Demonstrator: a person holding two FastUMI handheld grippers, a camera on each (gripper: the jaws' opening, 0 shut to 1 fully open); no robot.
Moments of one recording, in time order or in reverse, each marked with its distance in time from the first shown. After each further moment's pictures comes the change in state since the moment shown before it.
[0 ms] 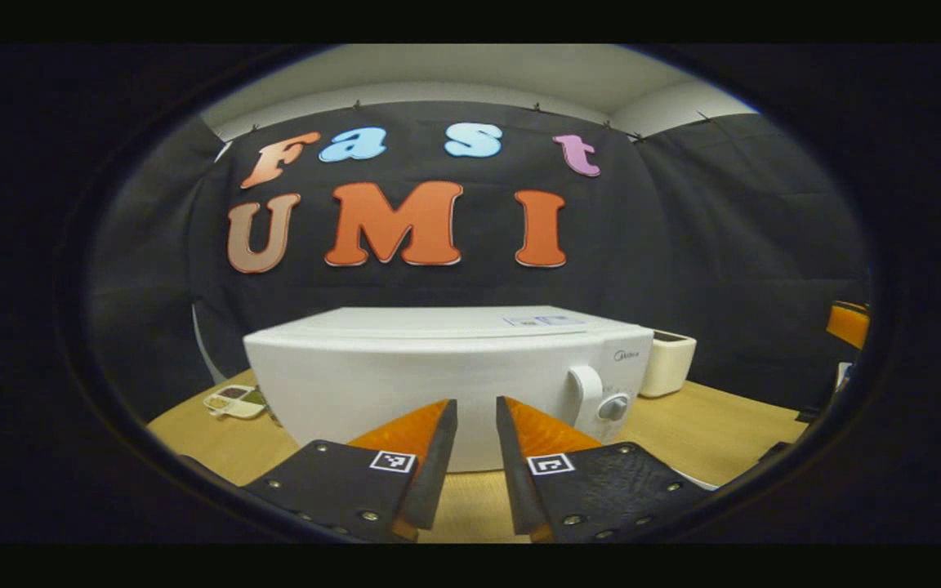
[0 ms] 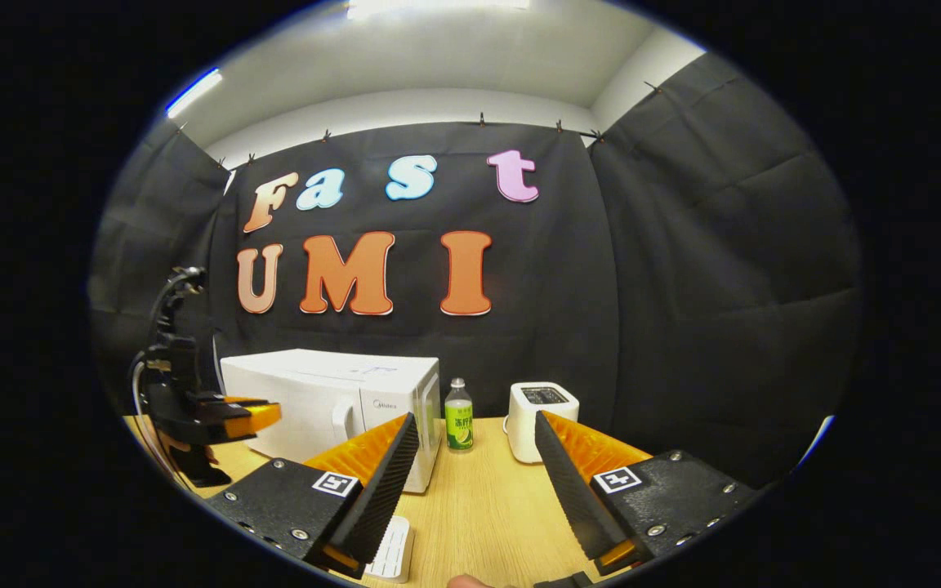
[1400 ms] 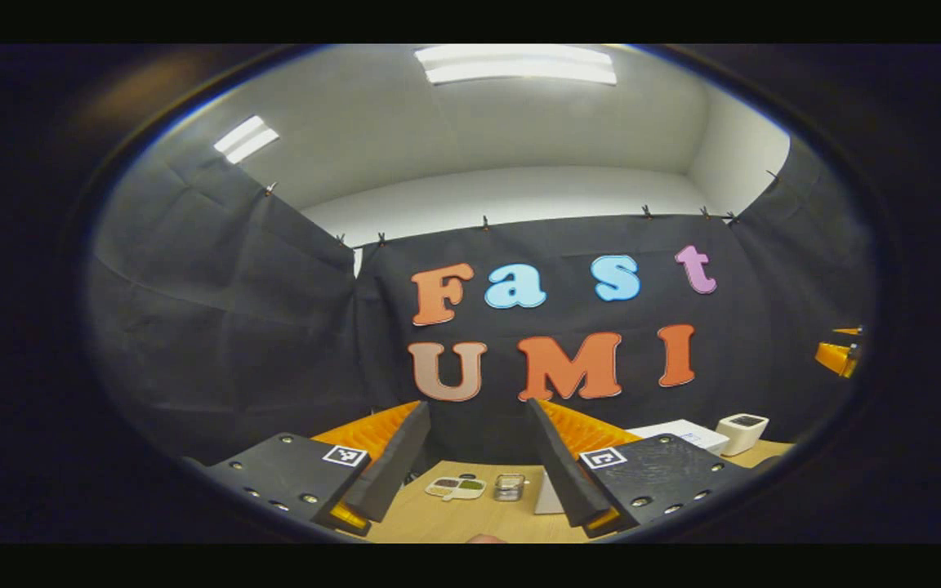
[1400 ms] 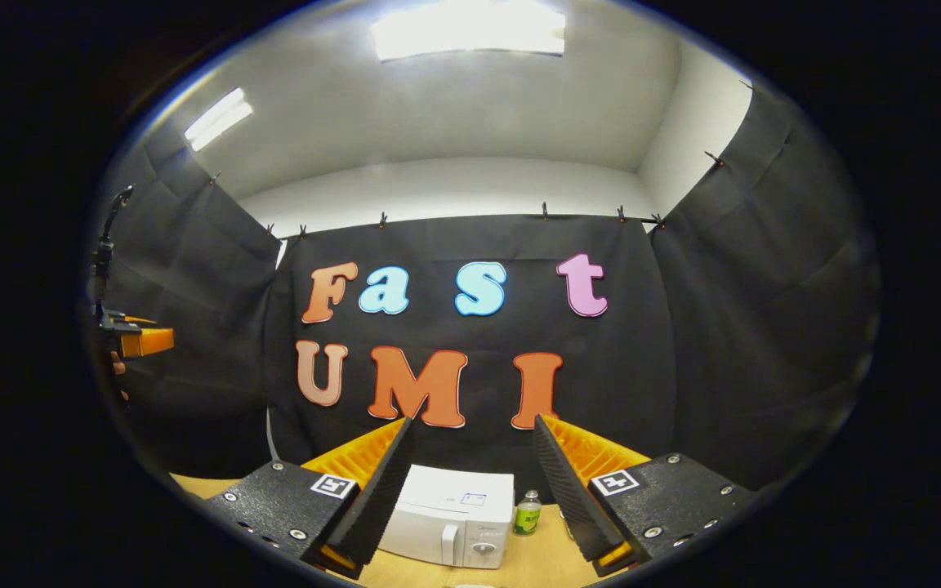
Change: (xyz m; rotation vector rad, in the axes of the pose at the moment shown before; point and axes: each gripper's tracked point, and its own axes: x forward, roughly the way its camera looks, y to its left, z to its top) left arm -0.257 0.206 0.300 0.097 -0.323 0.403; right arm -0.026 0.115 0.232 0.052 -0.248 0.193
